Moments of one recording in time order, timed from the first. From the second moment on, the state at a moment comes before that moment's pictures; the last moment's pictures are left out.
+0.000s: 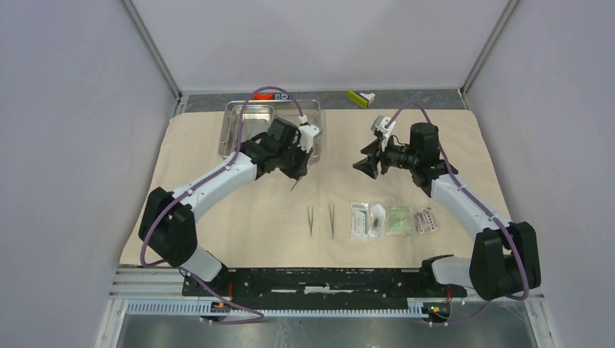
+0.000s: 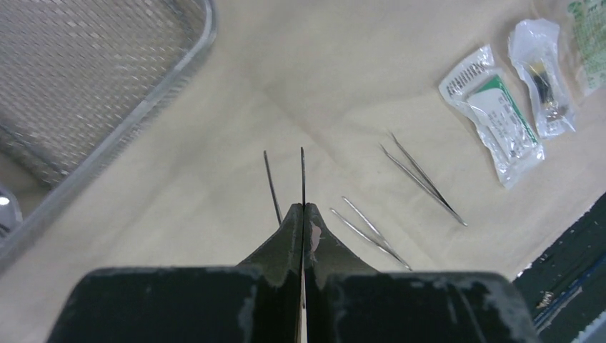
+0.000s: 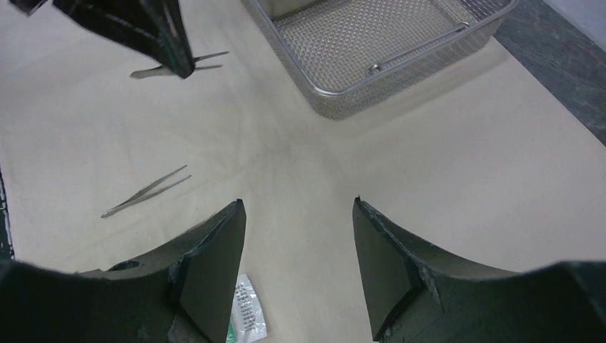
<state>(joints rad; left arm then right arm) -0.59 1.55 1.22 -0.51 0.23 0.06 0.23 1.29 0.81 0.03 -0.83 -0.30</state>
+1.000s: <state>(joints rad) -0.75 1.52 0.91 -0.47 0.02 -0.67 0.01 1.03 0.60 -0.16 -0.60 -0.53</state>
